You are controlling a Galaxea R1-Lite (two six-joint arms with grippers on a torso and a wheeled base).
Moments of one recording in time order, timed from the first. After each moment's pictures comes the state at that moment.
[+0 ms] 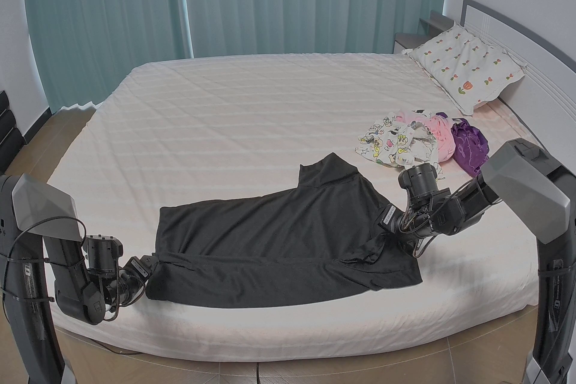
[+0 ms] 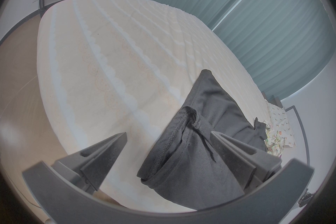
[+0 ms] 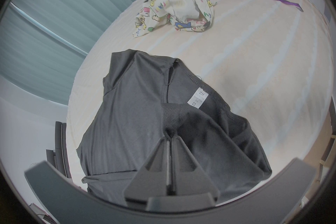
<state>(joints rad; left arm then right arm) 0.03 2.33 -0.35 -1.28 0.04 -0.84 0.30 2.39 -1.28 -0.24 -0.02 0.85</state>
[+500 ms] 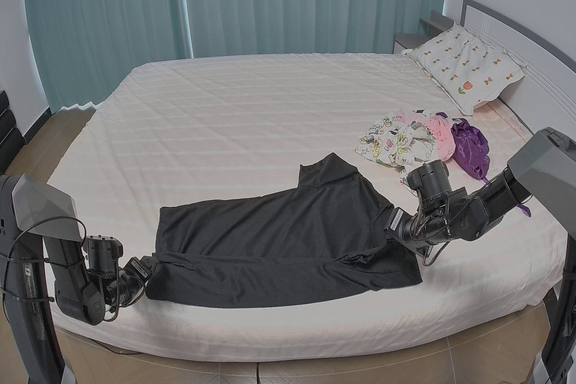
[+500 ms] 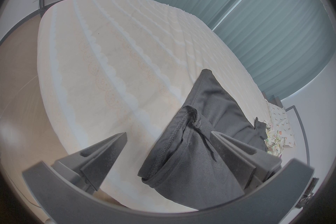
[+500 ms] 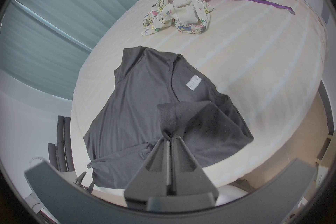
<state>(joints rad) 0.03 2.33 -0.35 -1.28 0.04 -0.84 0.36 2.18 -1.08 -0.23 -0.03 0.86</state>
